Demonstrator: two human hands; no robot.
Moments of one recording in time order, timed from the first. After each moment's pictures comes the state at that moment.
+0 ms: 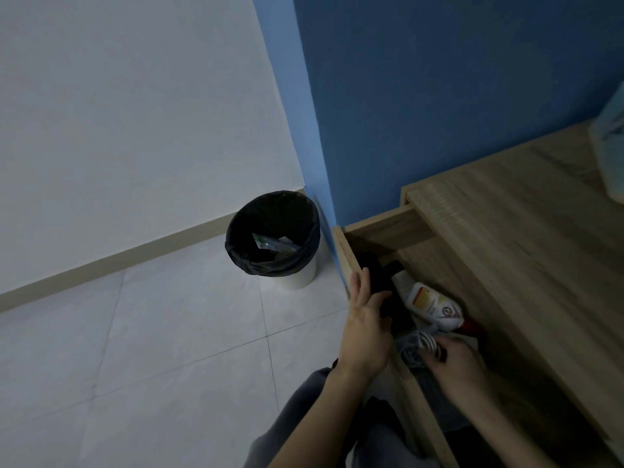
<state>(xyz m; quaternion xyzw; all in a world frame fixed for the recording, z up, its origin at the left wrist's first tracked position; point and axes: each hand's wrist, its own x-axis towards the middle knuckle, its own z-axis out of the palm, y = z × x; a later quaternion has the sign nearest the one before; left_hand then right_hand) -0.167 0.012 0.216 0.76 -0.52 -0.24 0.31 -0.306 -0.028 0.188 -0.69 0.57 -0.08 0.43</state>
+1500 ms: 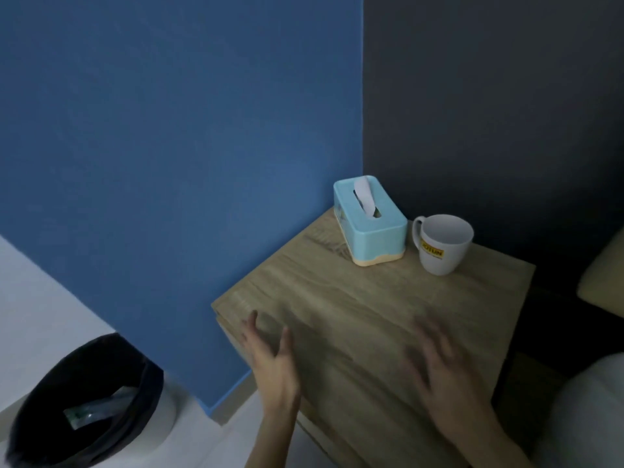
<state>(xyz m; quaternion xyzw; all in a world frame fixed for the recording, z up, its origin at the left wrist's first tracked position) -0.276 -0.121 0.258 0.70 -0.36 -0.31 0.53 -0.499 -0.100 0.255 -0.69 0.69 -0.16 0.14</state>
